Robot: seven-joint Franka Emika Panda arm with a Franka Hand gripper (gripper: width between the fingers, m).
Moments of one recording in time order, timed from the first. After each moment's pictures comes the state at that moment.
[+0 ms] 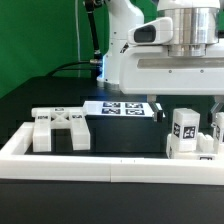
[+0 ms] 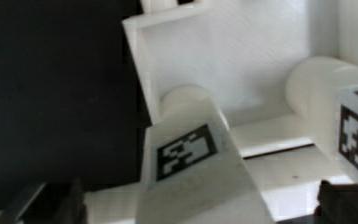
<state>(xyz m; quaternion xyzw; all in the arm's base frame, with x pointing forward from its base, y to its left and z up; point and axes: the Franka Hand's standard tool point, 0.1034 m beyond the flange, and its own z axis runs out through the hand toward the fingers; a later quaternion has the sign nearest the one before) 0.611 0.058 0.074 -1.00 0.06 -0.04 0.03</state>
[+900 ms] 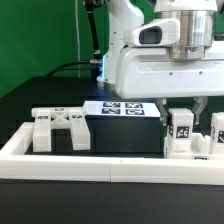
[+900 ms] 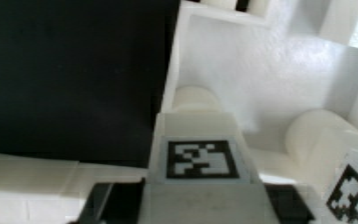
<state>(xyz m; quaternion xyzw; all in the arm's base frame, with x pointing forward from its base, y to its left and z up) 0.611 0.052 0.071 -1.00 -0.07 -0.04 0.01</state>
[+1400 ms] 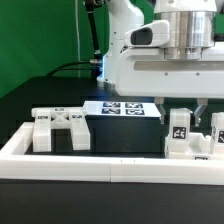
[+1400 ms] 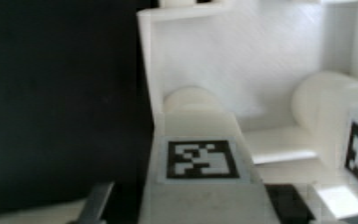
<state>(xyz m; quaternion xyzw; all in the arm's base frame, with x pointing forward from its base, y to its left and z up) 0.611 0.052 0.070 -0.98 0.17 -0.04 0.03</state>
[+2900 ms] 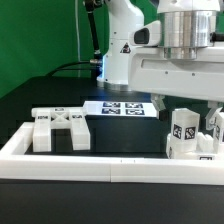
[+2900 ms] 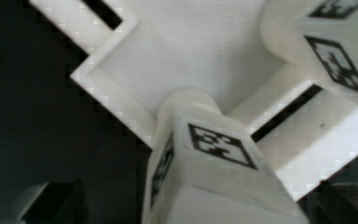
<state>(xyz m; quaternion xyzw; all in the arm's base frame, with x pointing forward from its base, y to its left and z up) 0.611 0.060 0.072 -0.95 0.31 -0.03 0.04</state>
